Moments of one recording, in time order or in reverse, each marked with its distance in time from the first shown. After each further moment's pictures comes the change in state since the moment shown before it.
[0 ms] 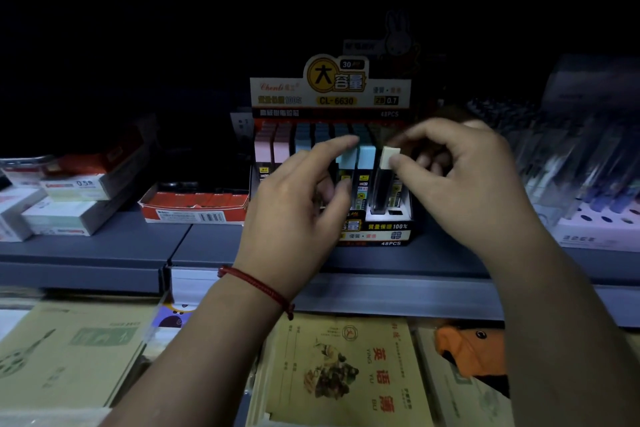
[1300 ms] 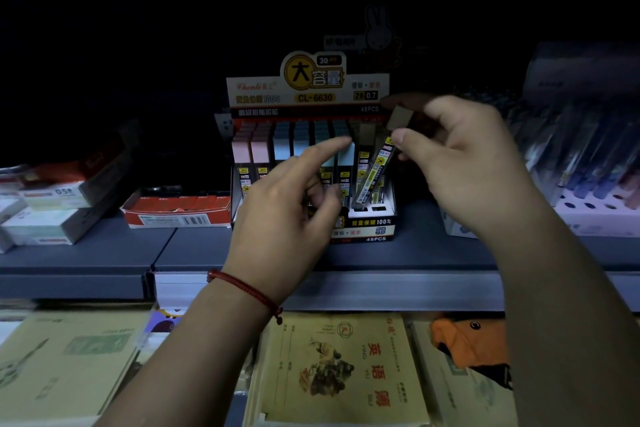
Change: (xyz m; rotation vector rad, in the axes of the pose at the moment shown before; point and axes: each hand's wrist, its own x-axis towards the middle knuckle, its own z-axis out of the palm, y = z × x) left_hand -0.002 0.003 0.008 0.005 -0.069 -0.007; right_hand 0.005 -0.014 -0.019 0.280 -0.085 0.074
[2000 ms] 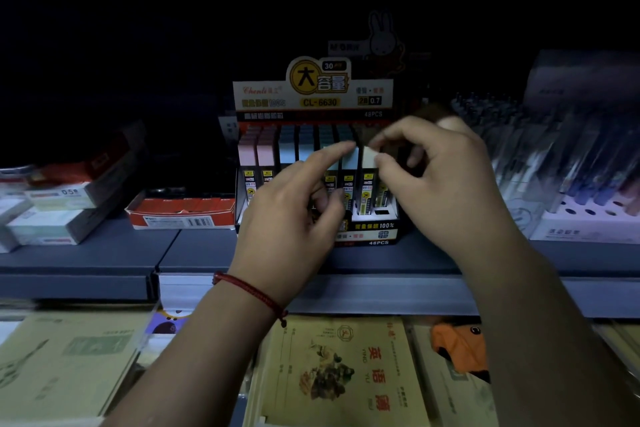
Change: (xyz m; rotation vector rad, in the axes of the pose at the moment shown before) left_hand 0.000 0.001 -0.001 -0.003 -0.015 -0.018; right_hand -0.008 0.012 0.018 -0.354 0.133 -0.134
